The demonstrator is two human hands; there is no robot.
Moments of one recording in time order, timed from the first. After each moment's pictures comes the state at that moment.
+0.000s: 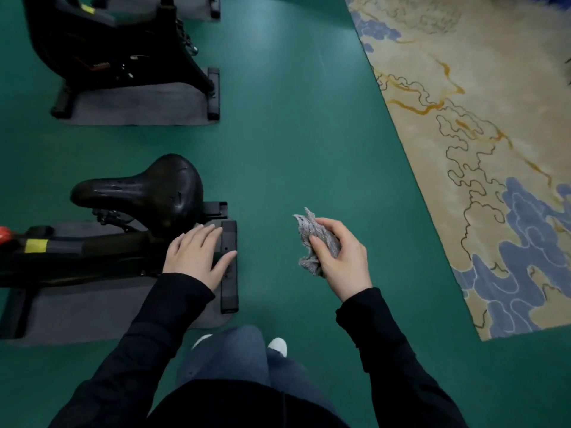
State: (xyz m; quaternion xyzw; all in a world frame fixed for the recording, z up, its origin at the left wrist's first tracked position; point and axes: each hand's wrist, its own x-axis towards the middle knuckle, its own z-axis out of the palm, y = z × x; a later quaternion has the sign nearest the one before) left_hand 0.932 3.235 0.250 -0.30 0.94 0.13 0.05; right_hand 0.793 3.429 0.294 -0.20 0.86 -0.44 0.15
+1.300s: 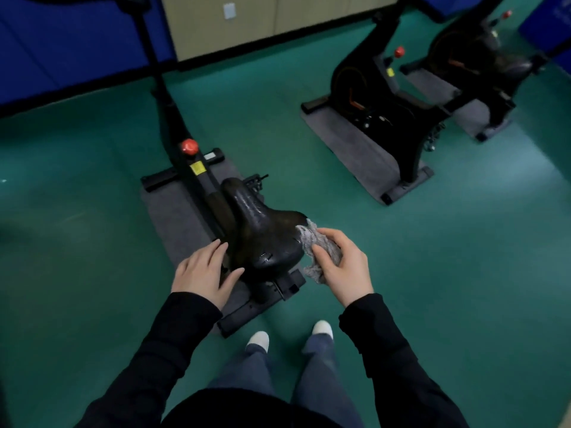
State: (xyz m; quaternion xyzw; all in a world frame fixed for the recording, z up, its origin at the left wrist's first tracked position) left_hand 0.907 3.190 0.233 -0.75 0.64 0.17 -0.04; right_hand 0.675 3.141 0.285 -0.63 0.64 -0.25 0.35
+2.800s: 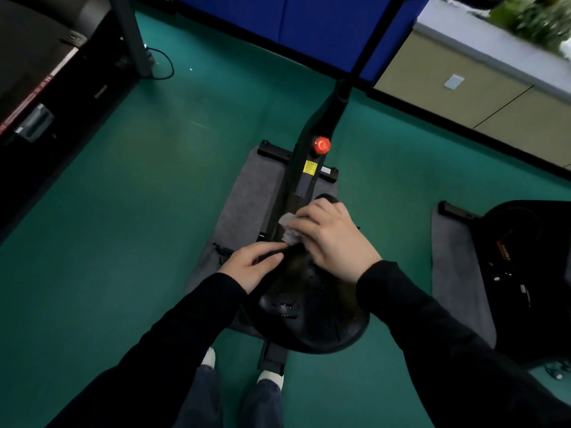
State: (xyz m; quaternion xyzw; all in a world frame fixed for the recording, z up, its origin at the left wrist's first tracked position) left_hand 0.872 3.127 0.126 -0.71 0.24 0.38 -0.54; right_hand 0.806 2.954 0.203 -1.00 -0.05 0.00 0.05
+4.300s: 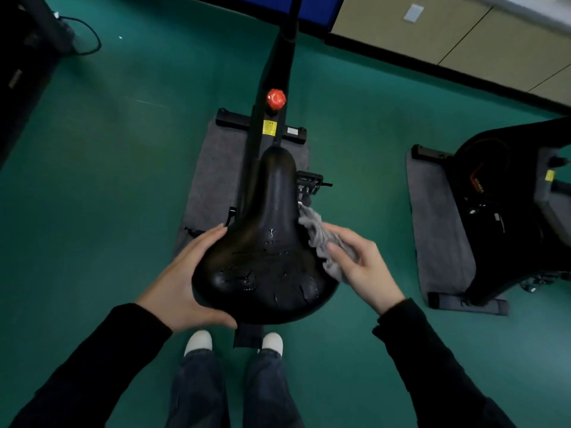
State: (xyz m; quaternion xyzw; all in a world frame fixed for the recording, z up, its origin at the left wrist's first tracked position) left_hand 0.850 3.171 0.127 -0.73 0.40 0.36 -0.42; right_hand 0.675 2.943 0.151 -0.78 0.30 -0.08 0.53
